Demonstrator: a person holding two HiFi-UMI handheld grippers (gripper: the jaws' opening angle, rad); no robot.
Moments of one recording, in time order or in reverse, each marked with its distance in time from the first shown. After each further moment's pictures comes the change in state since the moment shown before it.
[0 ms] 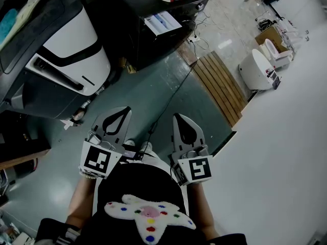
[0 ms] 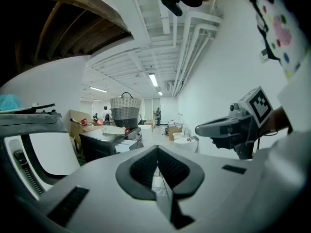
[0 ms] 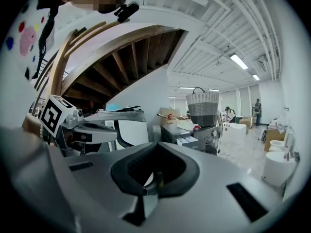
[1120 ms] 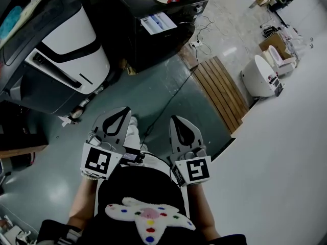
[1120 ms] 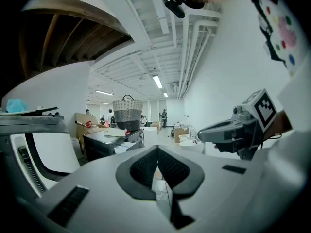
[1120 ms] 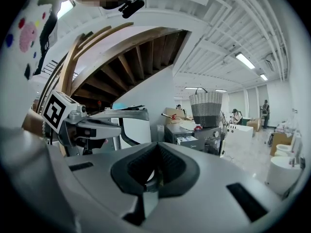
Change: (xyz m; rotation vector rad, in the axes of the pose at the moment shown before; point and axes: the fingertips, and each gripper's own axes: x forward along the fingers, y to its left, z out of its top) left arm 0.021 -0.050 0.009 -0.009 -0.031 0.096; right arm -0.031 -0.038 -0.013 -0.030 -0.012 0.083
